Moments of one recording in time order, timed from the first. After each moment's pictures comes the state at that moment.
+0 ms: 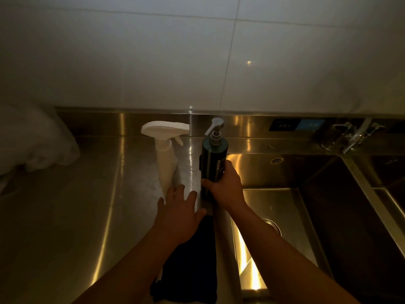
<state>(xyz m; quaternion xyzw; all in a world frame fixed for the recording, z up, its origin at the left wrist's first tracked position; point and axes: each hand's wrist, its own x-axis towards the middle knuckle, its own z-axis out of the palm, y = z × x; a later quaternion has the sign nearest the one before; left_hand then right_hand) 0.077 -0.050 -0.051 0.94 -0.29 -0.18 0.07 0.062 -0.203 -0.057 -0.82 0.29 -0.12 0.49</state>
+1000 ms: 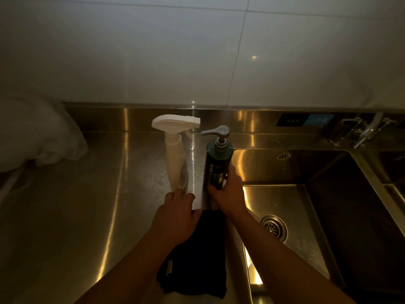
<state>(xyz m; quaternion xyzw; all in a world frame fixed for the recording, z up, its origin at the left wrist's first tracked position) 0.074 -0.022 -0.050 0.93 -0.28 -0.17 0.15 0.049 -0.181 -0.078 -0.82 0.29 -0.14 0.48</state>
